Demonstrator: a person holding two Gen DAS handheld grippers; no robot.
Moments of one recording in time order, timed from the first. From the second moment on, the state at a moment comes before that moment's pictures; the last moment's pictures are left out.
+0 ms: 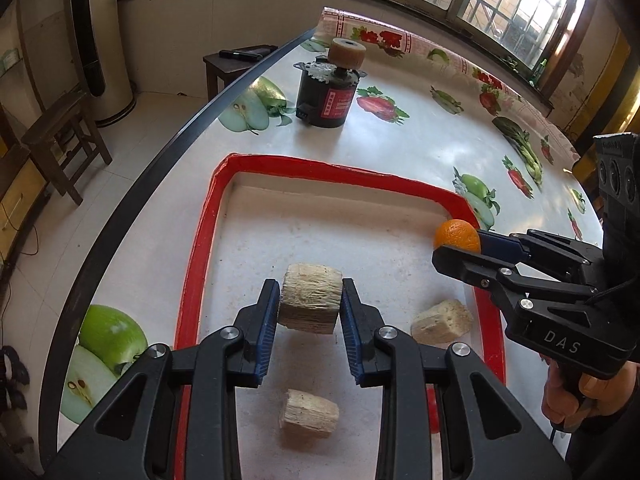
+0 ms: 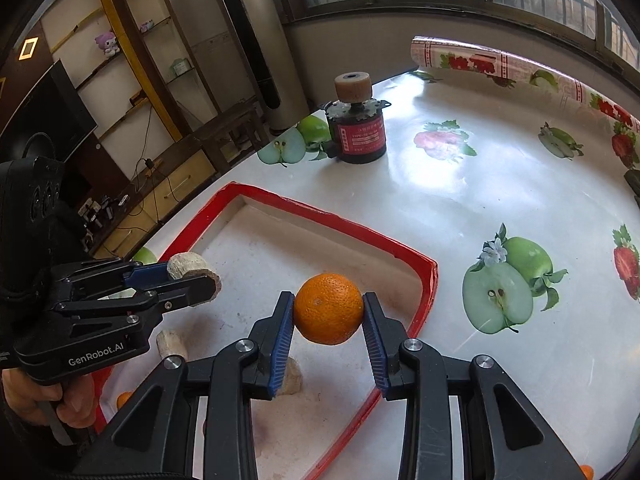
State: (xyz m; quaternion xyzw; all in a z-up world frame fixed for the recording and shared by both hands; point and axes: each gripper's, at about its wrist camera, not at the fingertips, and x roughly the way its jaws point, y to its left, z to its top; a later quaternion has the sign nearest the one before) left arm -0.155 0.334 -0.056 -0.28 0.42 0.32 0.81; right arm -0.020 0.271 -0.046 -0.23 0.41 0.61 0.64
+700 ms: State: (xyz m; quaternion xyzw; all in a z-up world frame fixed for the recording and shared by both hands) left arm -0.162 0.313 -0.040 -0.26 0.40 0.34 0.81; right arm -0.020 0.249 -0.040 -0.23 0.40 0.61 0.64
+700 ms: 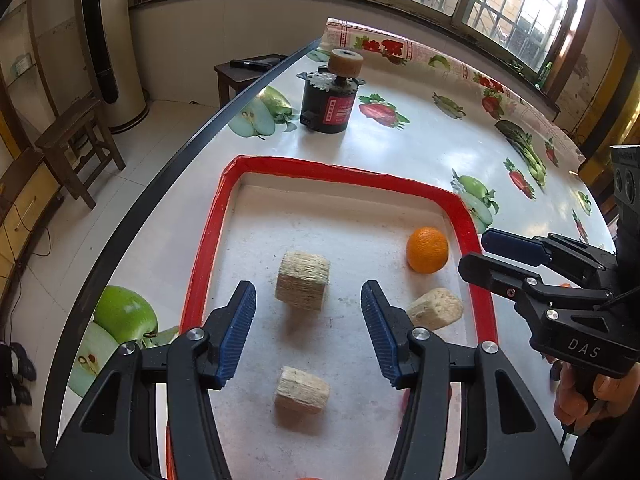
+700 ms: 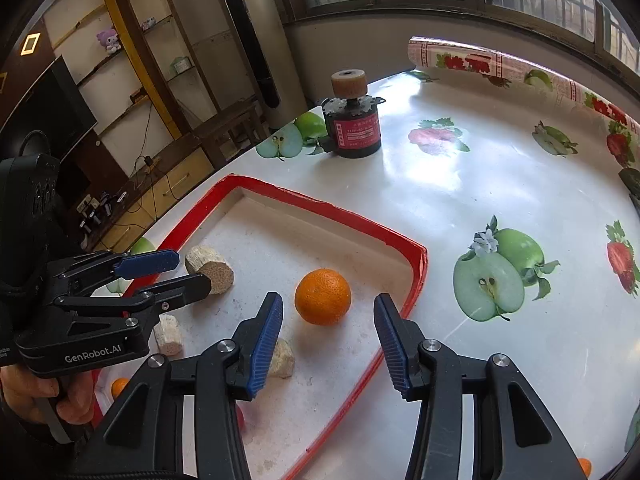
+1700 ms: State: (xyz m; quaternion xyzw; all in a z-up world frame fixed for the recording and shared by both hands) left arm -0.135 0.185 0.001 -0.21 0.39 0.24 0.86; right arm 0.022 0.078 -0.005 -0.18 0.39 0.57 0.70
